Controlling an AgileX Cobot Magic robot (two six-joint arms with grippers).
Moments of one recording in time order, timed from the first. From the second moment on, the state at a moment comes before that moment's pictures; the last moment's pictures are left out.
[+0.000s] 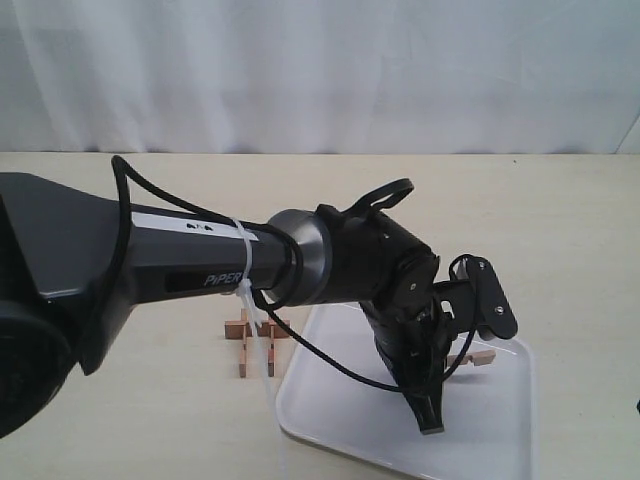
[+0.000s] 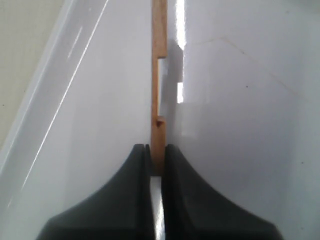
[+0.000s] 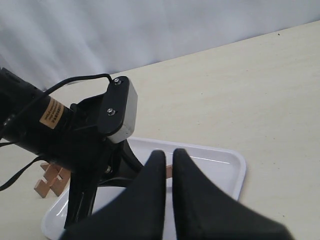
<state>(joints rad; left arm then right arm) -0.97 2.29 -1.67 -0.06 0.64 0.57 0.03 0.01 0.00 0.15 0.32 0.17</state>
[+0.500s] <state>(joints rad) -0.97 2.32 -1.68 -0.04 0.65 0.57 0.03 0.01 0.00 0.15 0.32 0.17</state>
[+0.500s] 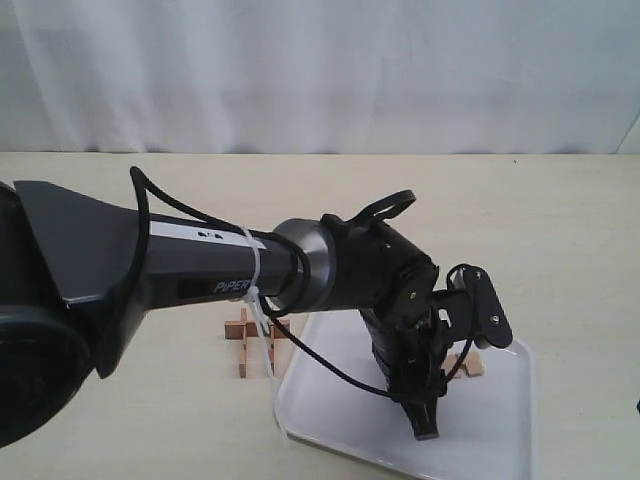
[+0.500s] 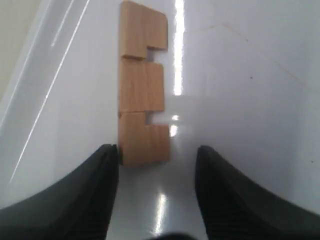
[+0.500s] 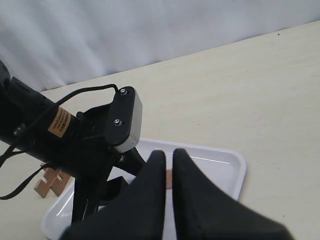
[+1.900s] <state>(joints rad) -0.60 1.96 -1.32 0.12 0.83 0.76 0.03 0.01 0.00 0.15 0.32 0.17</state>
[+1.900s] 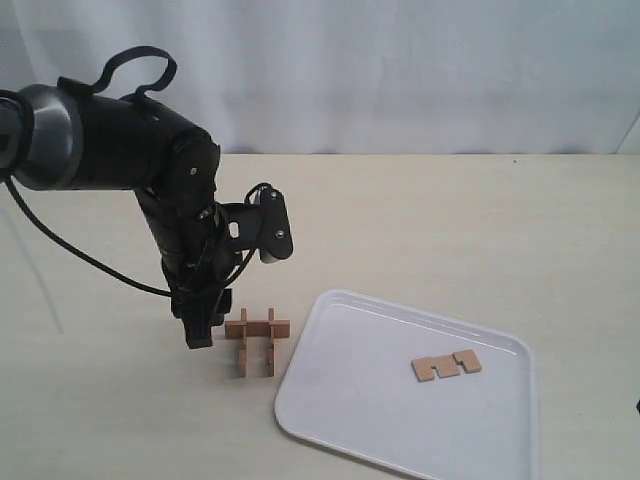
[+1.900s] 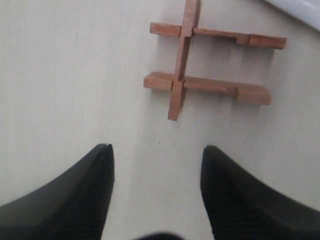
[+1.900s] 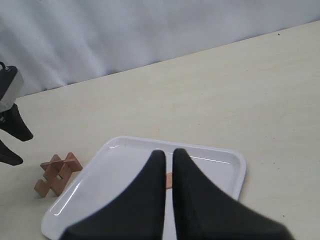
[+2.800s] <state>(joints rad) -0.60 2.08 -1.32 0.10 0.70 0.77 0.03 0.01 0.00 0.15 0.32 0.17</state>
